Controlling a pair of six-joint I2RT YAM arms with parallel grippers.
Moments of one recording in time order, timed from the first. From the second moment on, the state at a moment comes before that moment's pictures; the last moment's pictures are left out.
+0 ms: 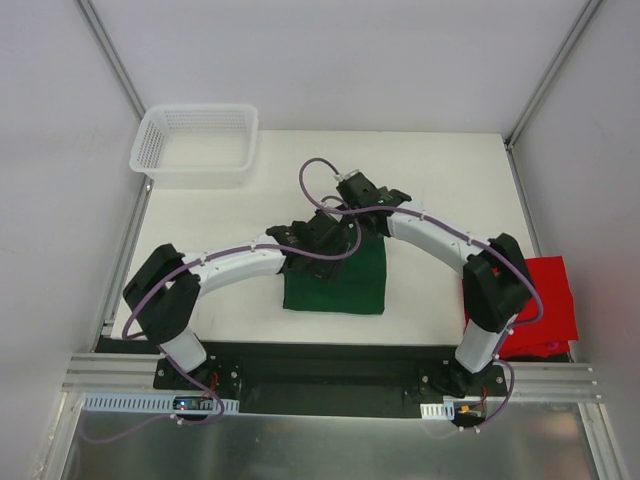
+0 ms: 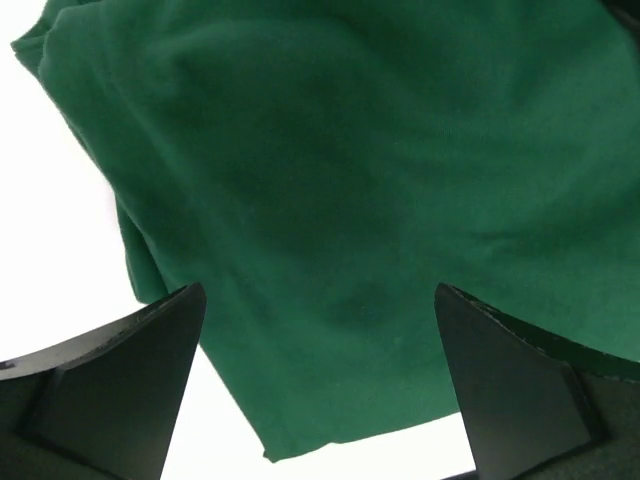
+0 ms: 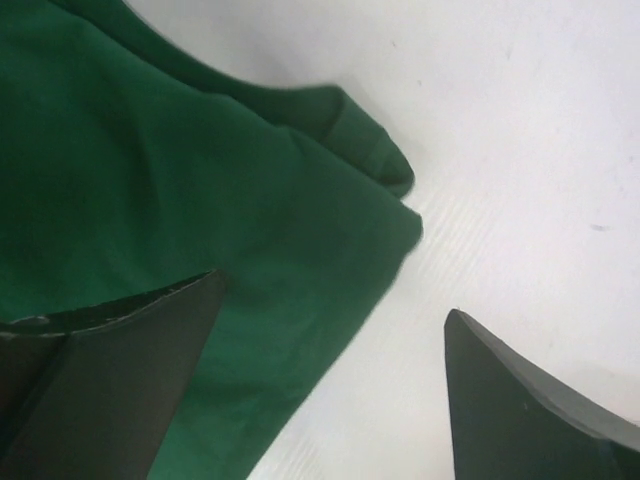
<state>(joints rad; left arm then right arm) -0.89 1.66 1.13 -0.54 -0.27 -0.40 0.72 1.77 1.39 -0.69 0.39 0.16</state>
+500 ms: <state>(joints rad) -0.80 1.38 0.93 -0.35 -0.19 -0.38 0.53 1.61 1.23 -0.68 0.31 0.28</state>
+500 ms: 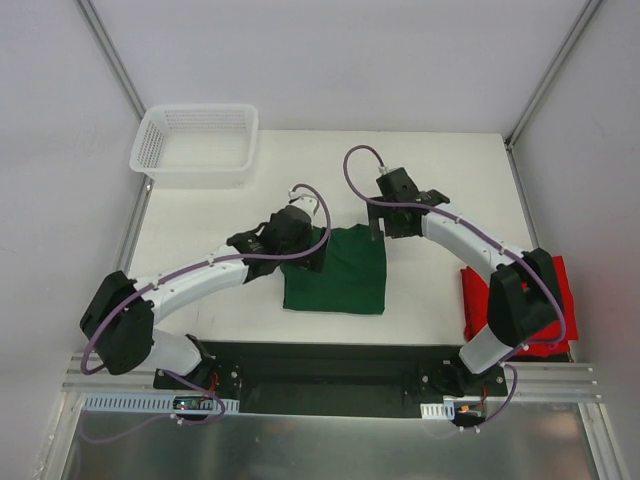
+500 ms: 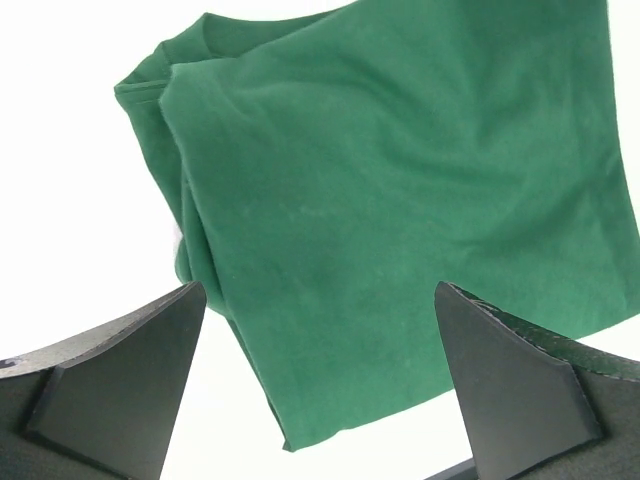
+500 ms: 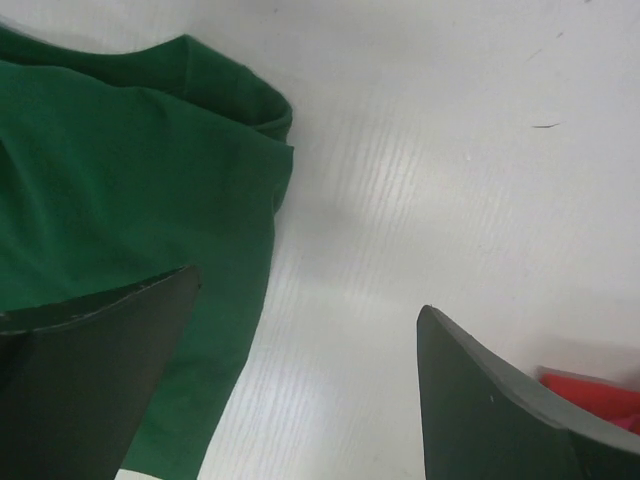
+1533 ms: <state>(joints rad) -0.60 1.72 1.04 -0.40 -0.22 -0.38 0.55 1.34 0.99 -0.51 -0.03 0.34</state>
